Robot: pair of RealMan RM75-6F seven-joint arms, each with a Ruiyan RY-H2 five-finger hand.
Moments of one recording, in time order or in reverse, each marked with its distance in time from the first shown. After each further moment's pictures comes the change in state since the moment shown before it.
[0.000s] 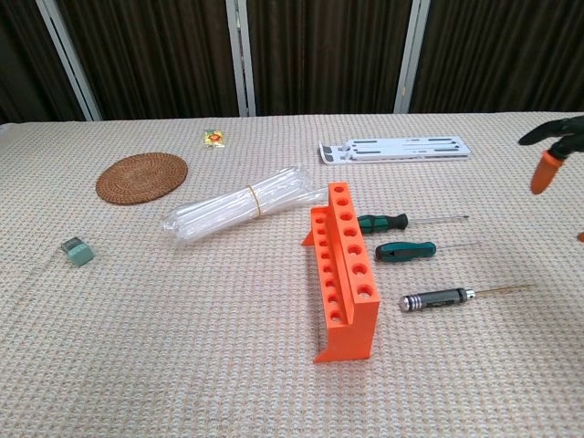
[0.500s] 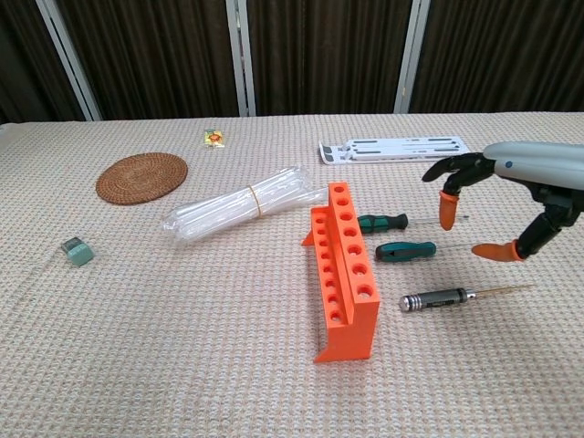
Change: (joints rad) left arm -0.042 0.005 -0.038 0.008 -0.033 -0.032 0.016; right arm 0.182 -0.122 0.046 0.002 0.204 -0.214 -0.129
